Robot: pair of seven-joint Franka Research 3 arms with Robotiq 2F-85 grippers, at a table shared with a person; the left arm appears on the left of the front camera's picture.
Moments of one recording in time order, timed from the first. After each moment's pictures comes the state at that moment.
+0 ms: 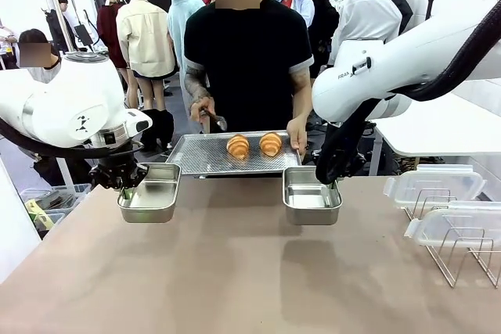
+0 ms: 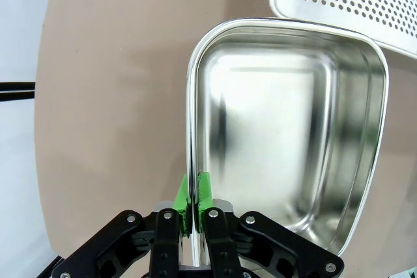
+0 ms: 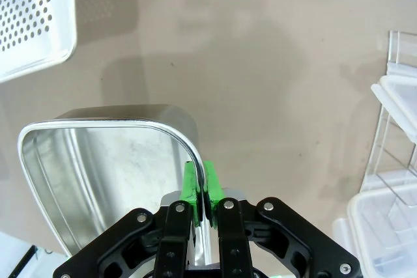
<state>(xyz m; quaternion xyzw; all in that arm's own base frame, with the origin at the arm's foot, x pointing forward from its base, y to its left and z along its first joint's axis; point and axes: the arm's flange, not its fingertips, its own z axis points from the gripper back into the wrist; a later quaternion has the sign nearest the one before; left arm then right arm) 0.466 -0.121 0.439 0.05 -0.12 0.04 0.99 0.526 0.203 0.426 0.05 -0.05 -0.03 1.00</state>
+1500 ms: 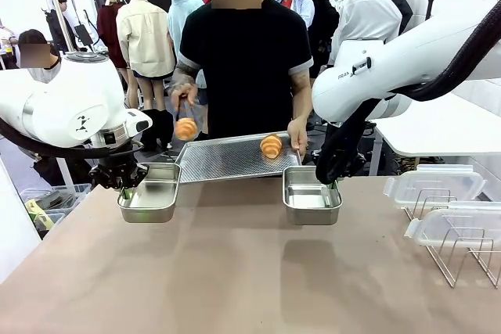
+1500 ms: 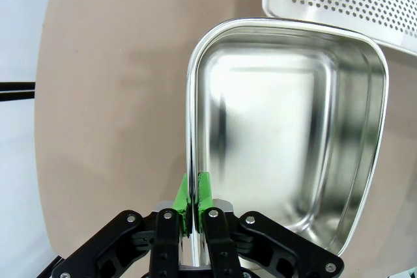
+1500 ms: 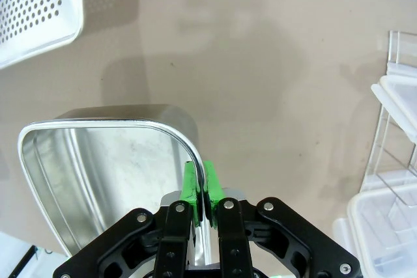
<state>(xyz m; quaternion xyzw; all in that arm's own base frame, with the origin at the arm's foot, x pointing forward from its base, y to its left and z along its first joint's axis) 0.466 -0.121 0.439 0.05 -0.12 0.04 0.99 0.526 0.203 0.426 0.05 -0.05 -0.03 1.00</state>
